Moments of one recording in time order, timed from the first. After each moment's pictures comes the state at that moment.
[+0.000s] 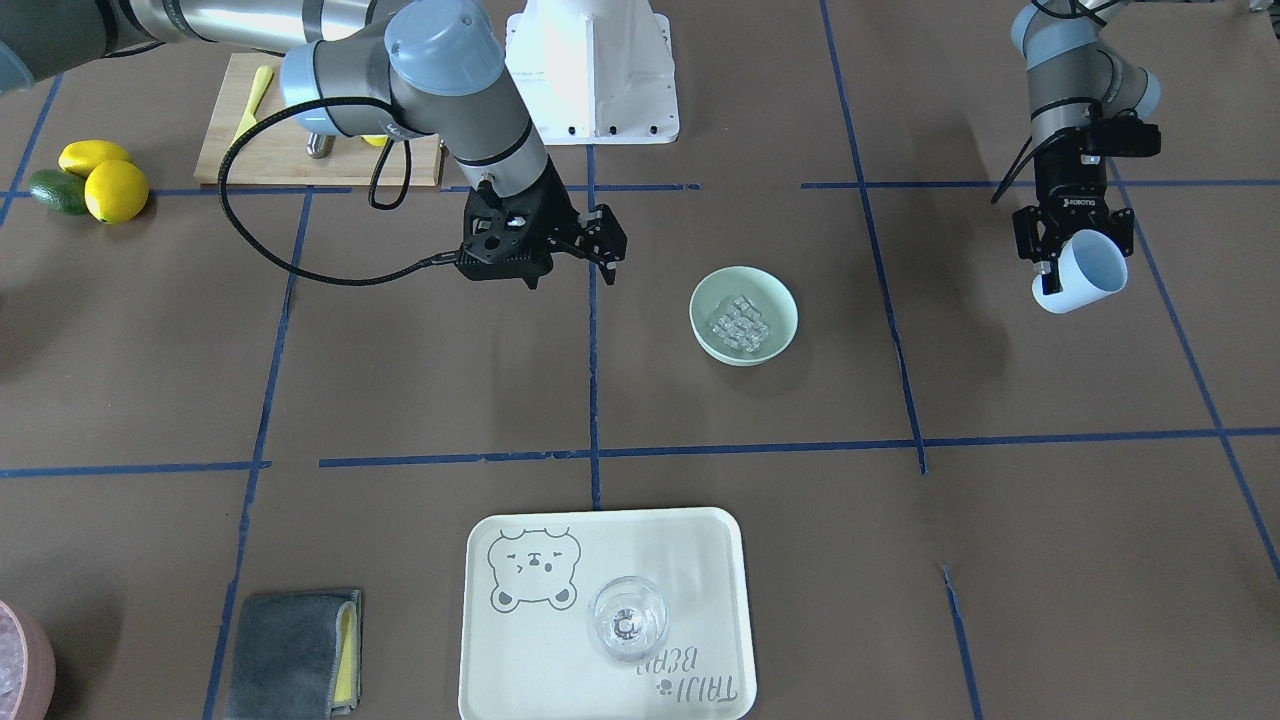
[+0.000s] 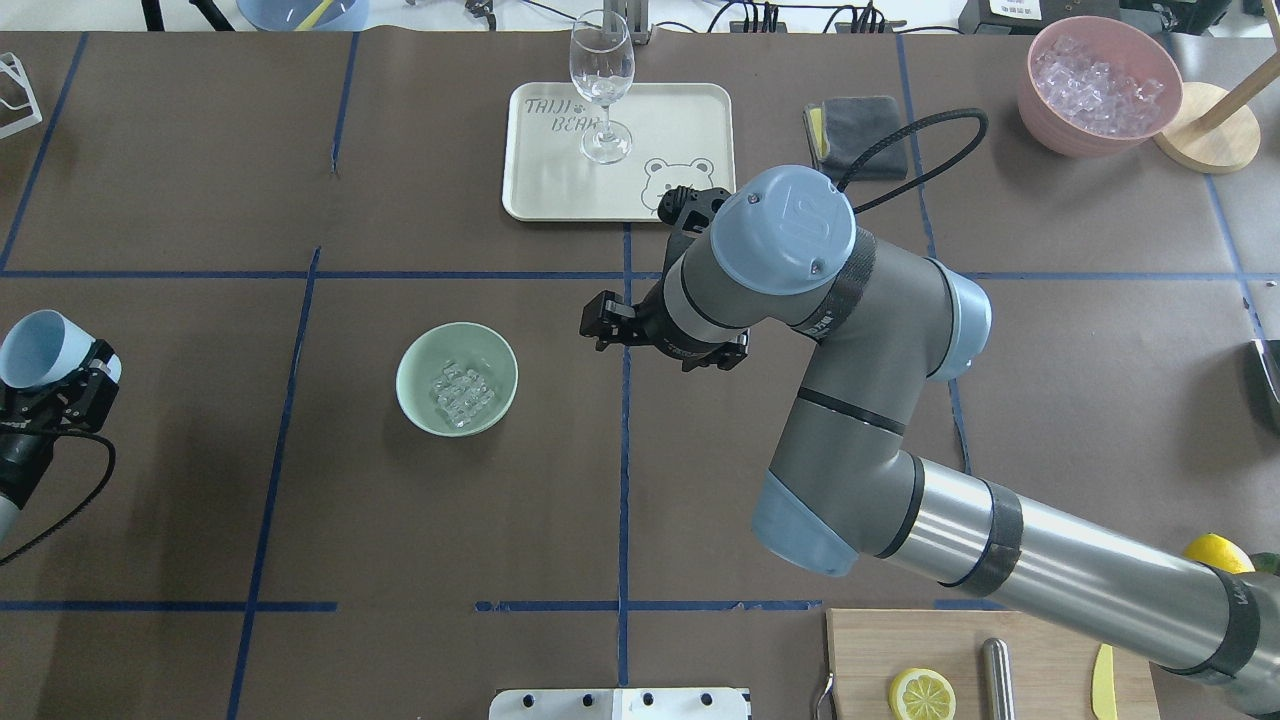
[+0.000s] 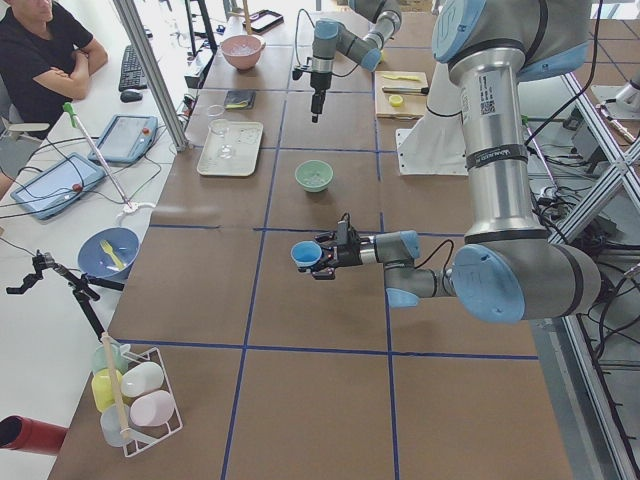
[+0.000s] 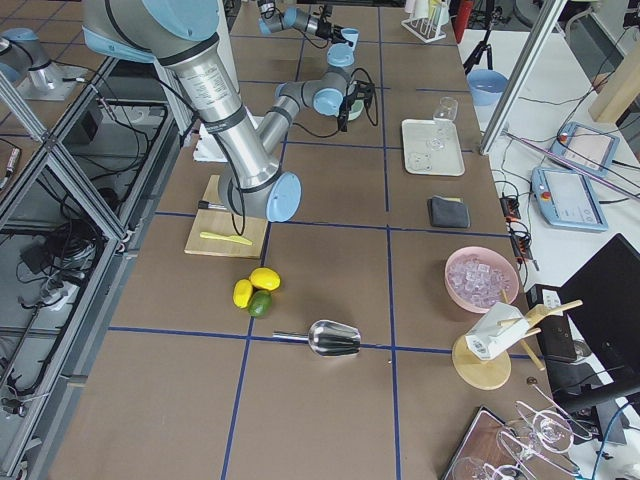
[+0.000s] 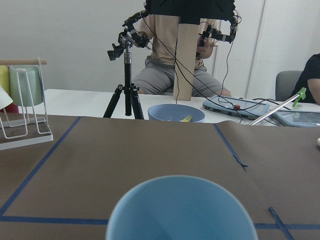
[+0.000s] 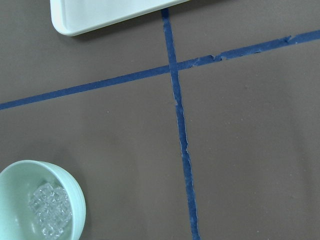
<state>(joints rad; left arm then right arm) -0.28 -1.32 -1.52 -3.02 -0.53 -1.18 0.54 -0.89 1.70 -1.36 1.93 1.44</state>
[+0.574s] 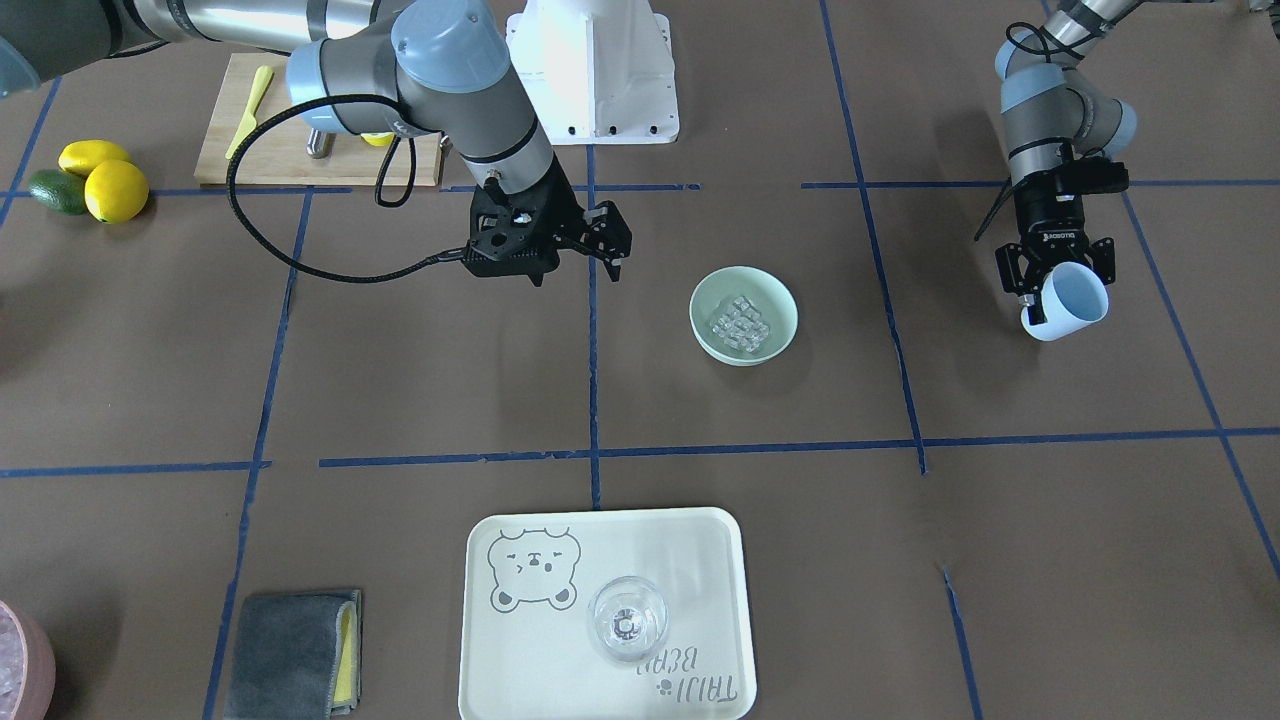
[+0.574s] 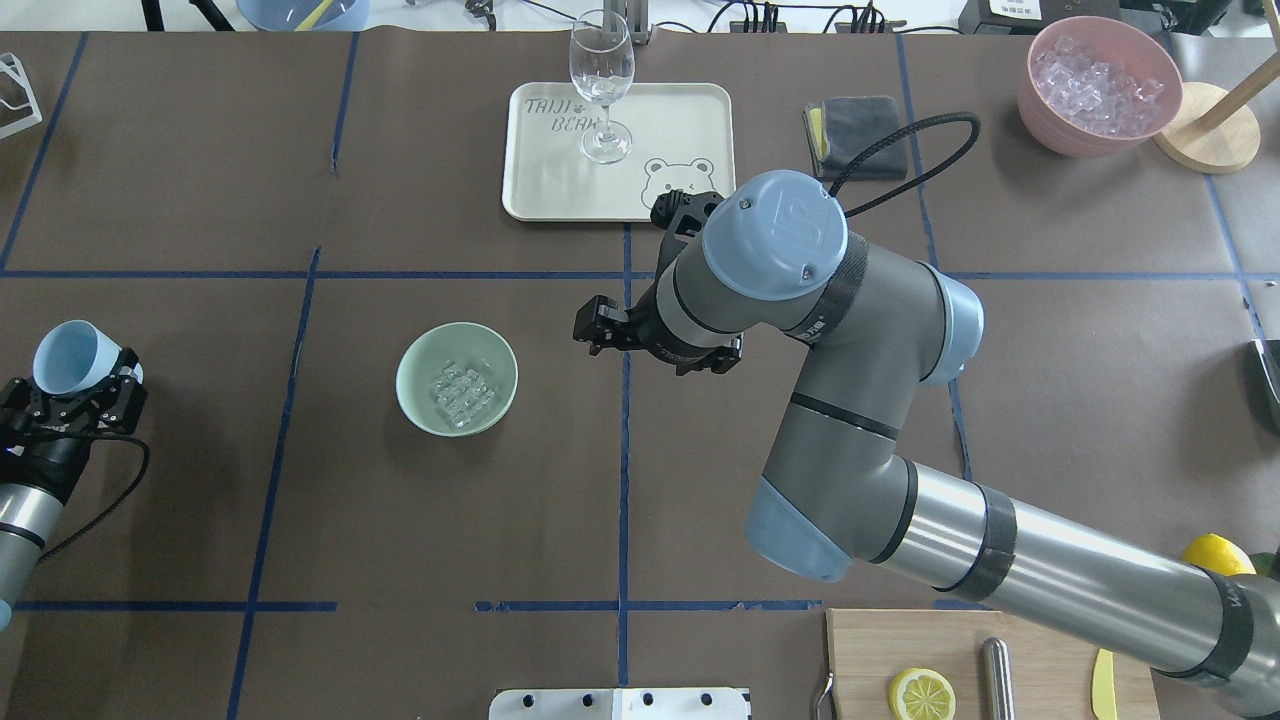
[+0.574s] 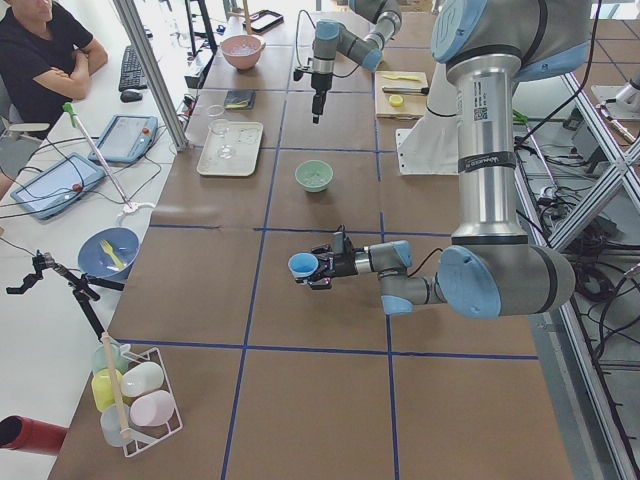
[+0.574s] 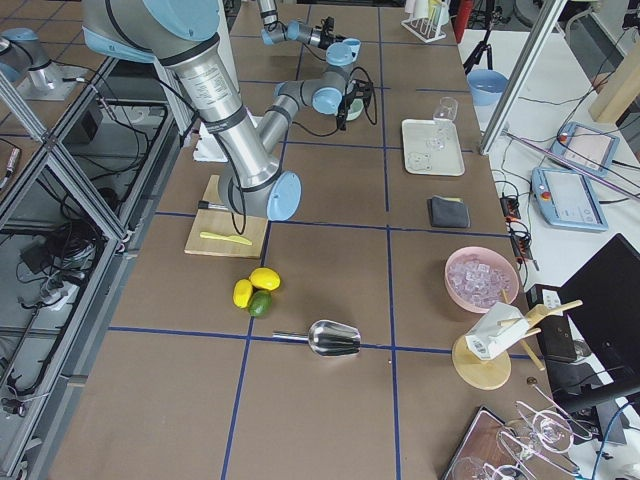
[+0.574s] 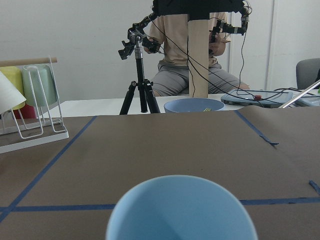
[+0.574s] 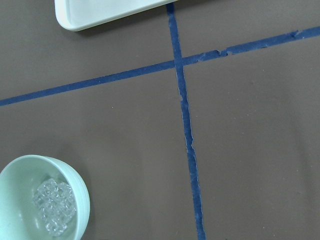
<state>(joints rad) -0.28 -1.40 -1.40 -3.01 -0.51 -1.18 0.52 -0.87 1.69 -1.36 1.90 1.44</state>
